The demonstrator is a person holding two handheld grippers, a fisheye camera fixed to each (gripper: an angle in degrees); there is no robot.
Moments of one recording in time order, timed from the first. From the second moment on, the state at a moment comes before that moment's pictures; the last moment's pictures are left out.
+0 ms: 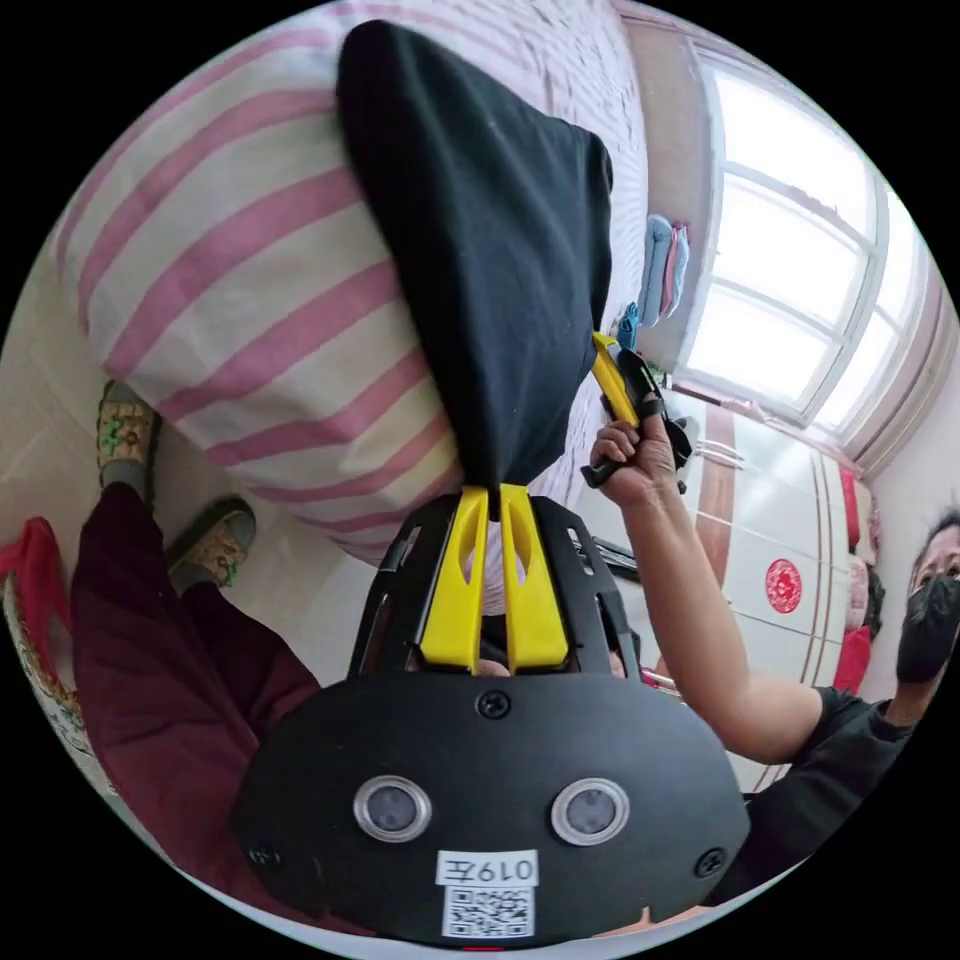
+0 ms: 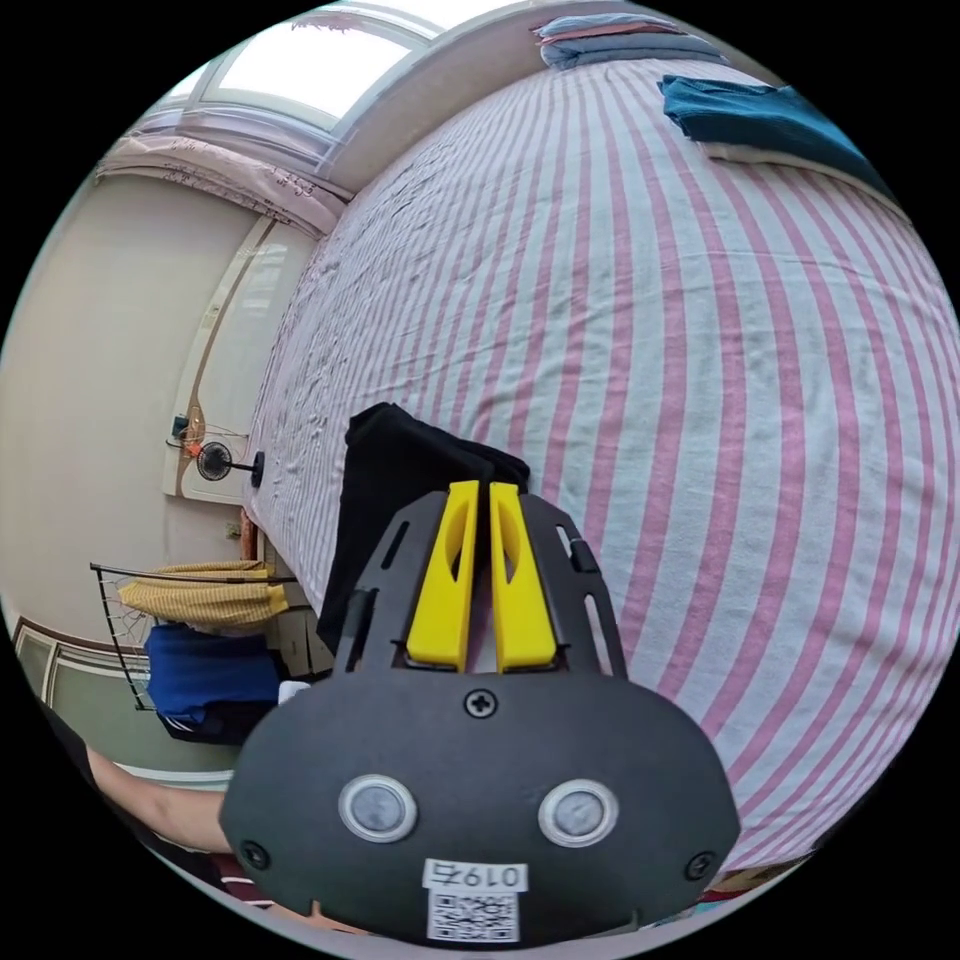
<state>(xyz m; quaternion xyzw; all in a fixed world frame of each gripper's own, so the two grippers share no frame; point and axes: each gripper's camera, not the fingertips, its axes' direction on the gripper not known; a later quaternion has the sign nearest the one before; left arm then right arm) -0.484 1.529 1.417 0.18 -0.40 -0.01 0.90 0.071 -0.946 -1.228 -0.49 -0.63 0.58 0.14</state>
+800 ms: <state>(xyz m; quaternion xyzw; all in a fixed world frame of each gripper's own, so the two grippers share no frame) -0.458 1.454 1.428 0.04 -0.57 0.16 0.80 0.398 -1.064 -1.201 -0.37 -0.72 0.49 0.34</state>
